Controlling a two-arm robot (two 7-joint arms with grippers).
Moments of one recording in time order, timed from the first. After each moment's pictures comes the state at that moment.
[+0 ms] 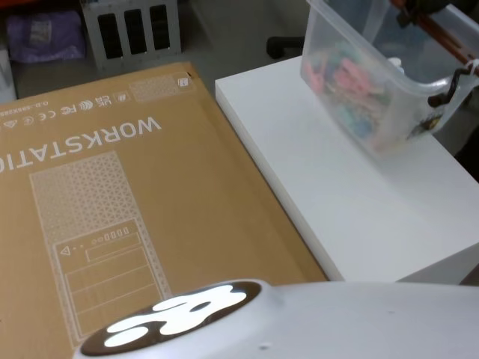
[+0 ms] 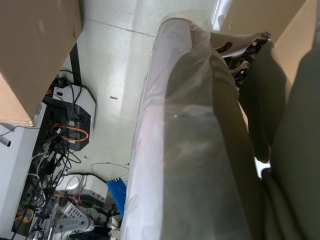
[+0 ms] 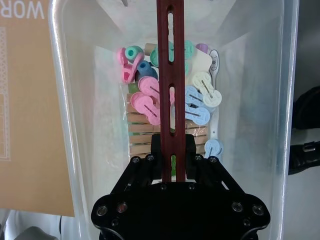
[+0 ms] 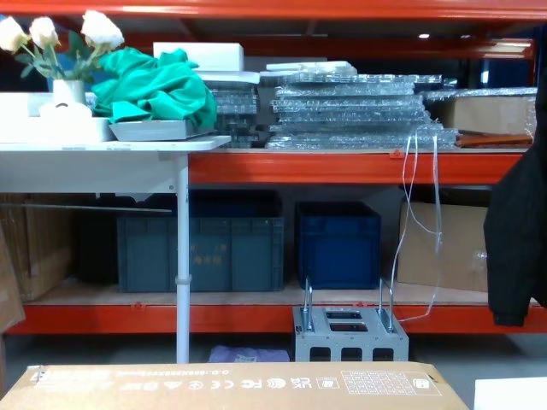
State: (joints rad) left arm -1.47 0.98 1.56 -0.90 0.05 0.15 -1.47; right arm 0.95 1.17 -0.72 -1.43 -0.15 0.03 1.33
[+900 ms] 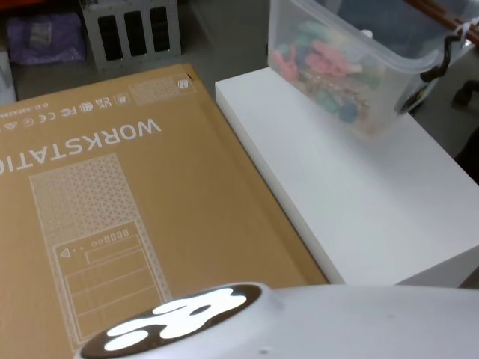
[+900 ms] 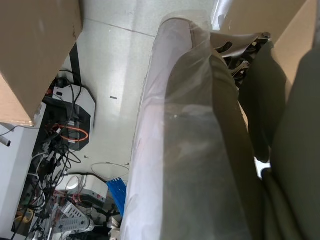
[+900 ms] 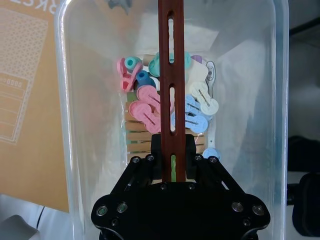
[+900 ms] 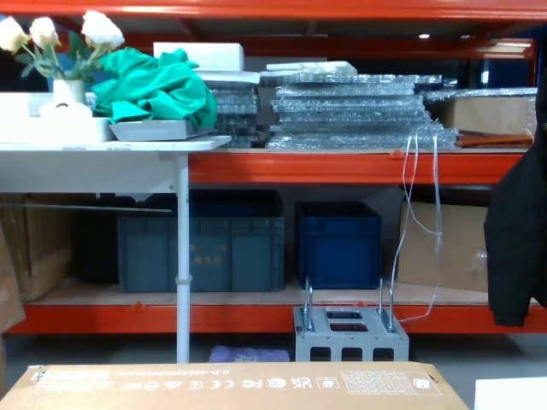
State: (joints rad) left arm -1.47 0.98 1.56 -0.90 0.05 0.15 -1.47; right arm 1.04 1.13 -0.72 -1.55 -0.18 -0.06 1.36
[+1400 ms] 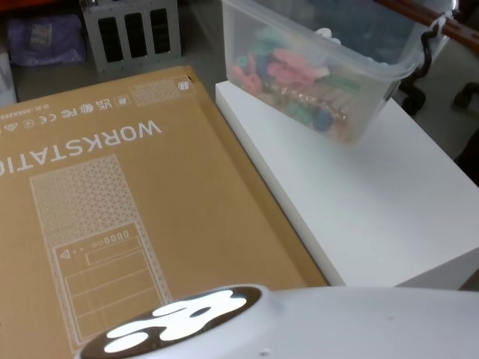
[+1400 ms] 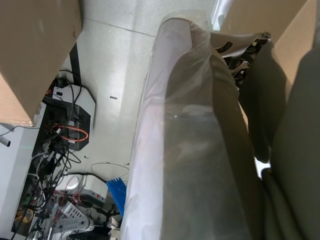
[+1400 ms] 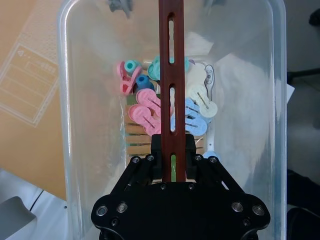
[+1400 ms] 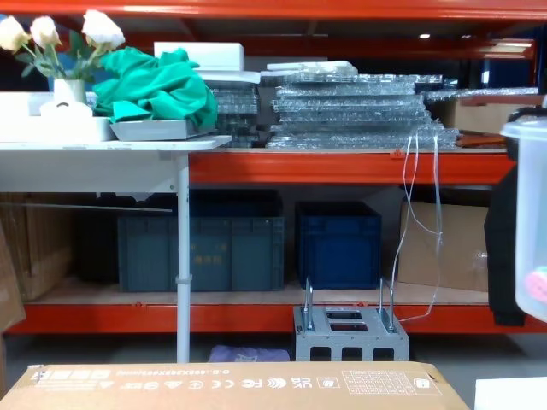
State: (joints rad) left arm -1.47 0.98 1.56 -0.90 0.05 0.15 -1.47; right arm 1.08 1.12 -0.75 -1.69 -0.15 -0.10 1.37
